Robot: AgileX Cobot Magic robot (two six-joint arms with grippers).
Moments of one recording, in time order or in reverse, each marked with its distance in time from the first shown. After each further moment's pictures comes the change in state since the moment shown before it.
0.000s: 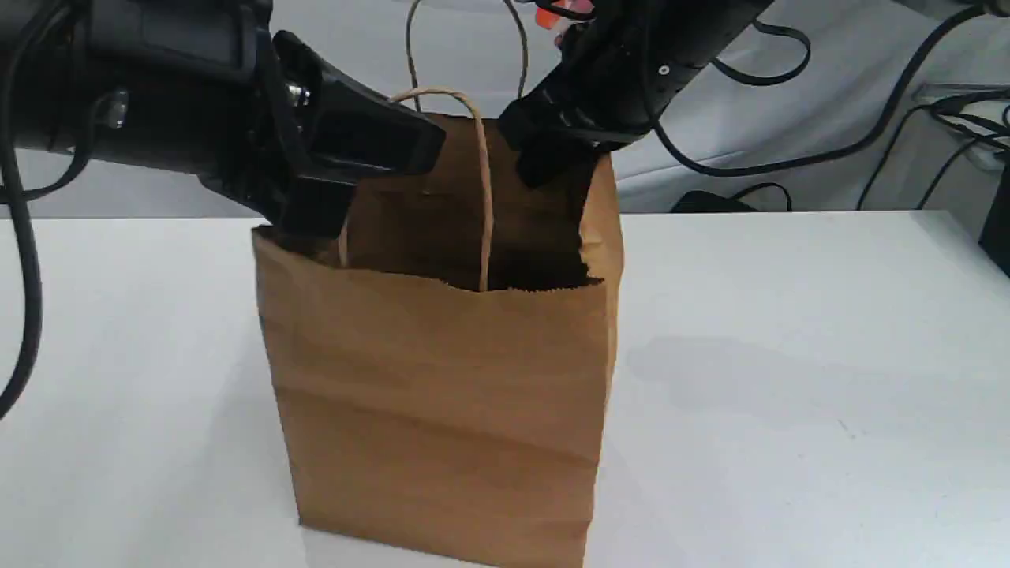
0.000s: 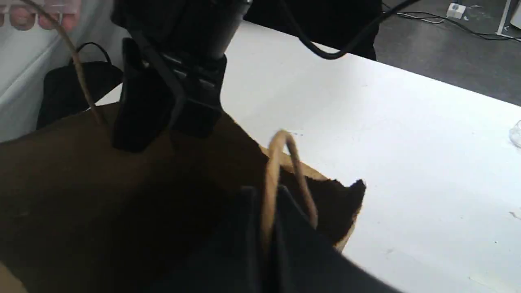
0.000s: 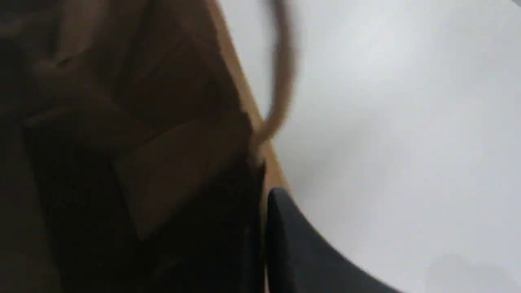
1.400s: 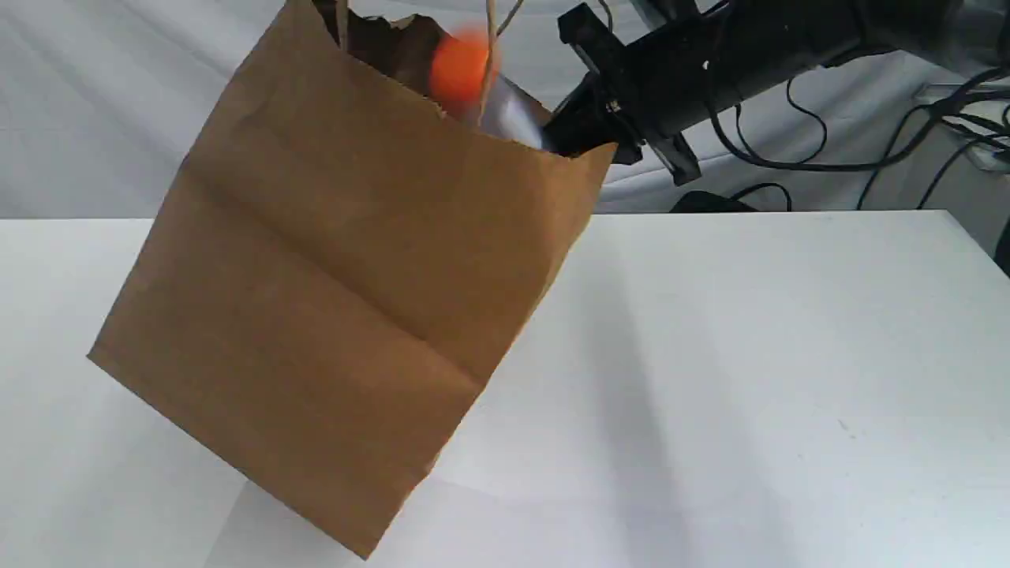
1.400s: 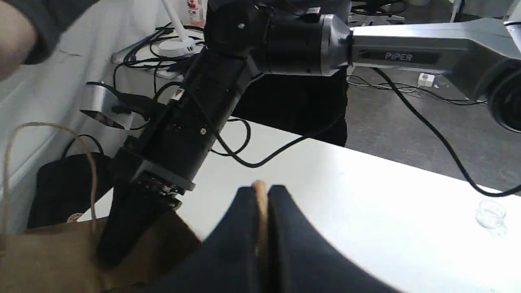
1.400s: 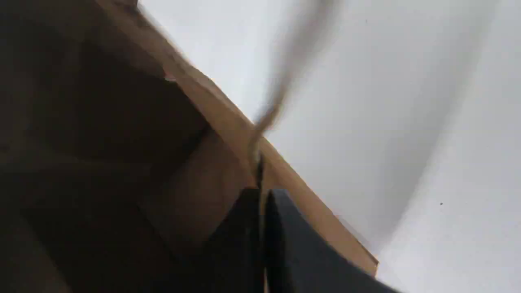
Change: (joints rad) left arm 0.000 0.000 -0.218 -0.070 0.081 -0.026; right arm -0.211 0.139 0.000 0.548 0.086 0.225
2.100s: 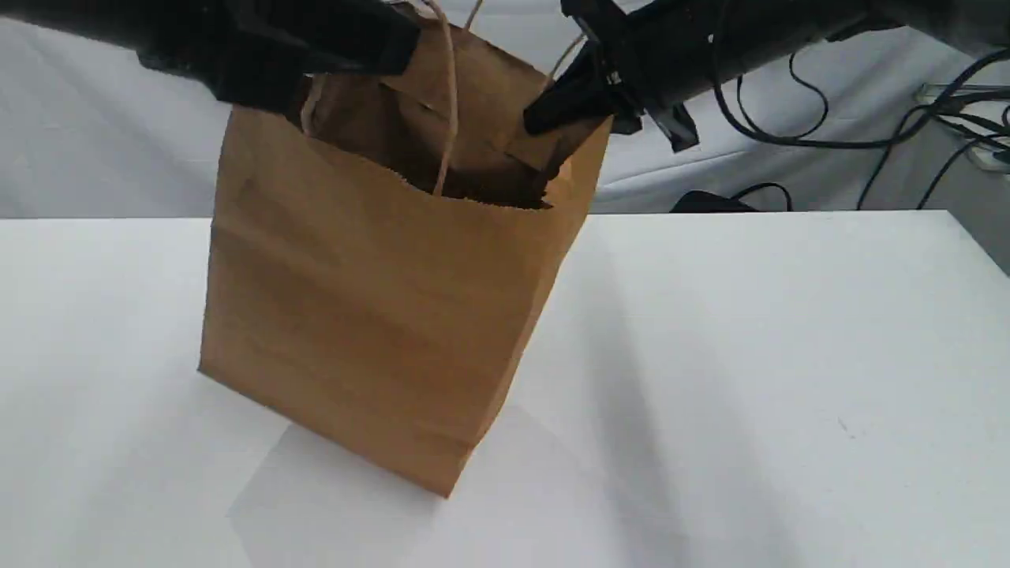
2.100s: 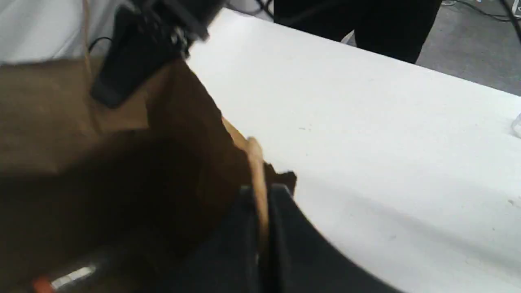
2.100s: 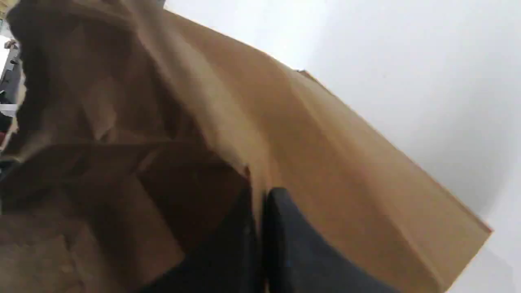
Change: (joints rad) left arm 0.000 0.000 0.042 0.274 0.050 -0.180; right arm 0.000 -0.015 -0.109 0.008 -0.005 -0.045
